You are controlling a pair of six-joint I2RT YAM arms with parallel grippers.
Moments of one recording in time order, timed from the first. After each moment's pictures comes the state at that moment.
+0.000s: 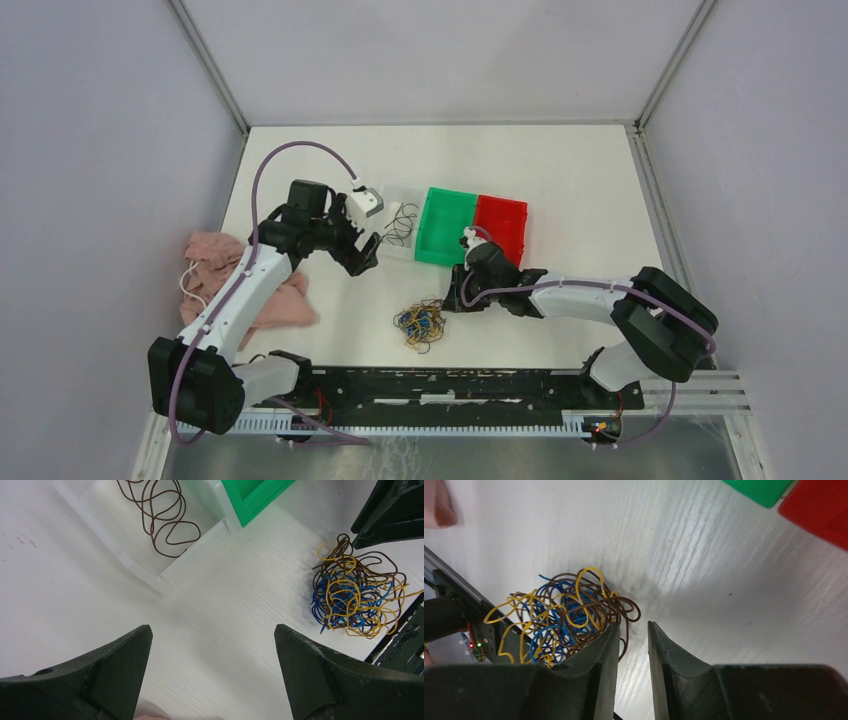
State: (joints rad) left arm -0.28 1.18 0.95 -0.65 0.45 0.49; right arm 0.86 1.46 0.62 0.06 -0.14 0.74
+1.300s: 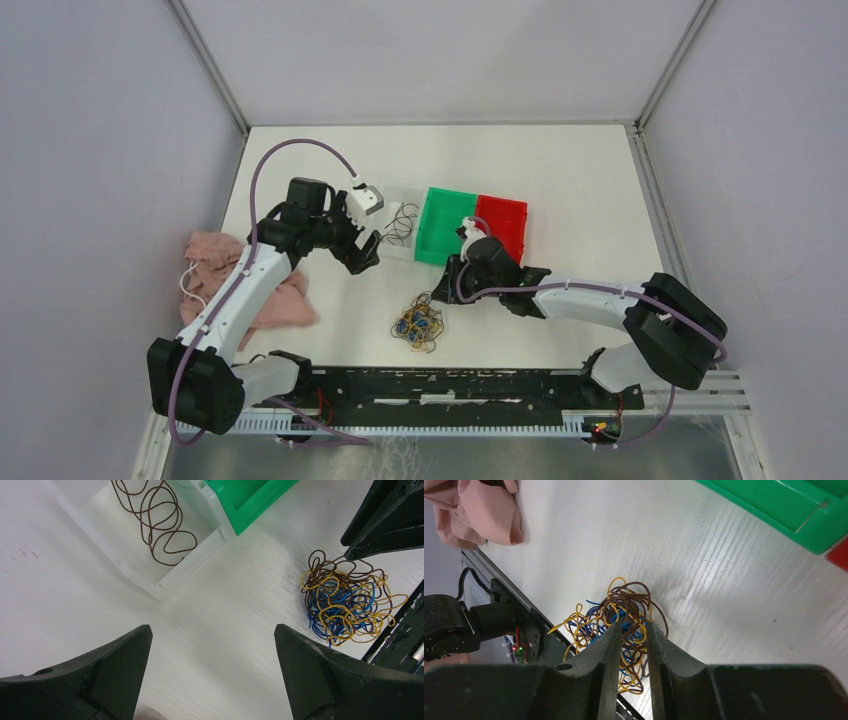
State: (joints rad) left arm -0.28 1.18 0.97 -0.65 0.48 0.49; right arm 0.88 1.44 0.65 0.13 -0.15 0.79
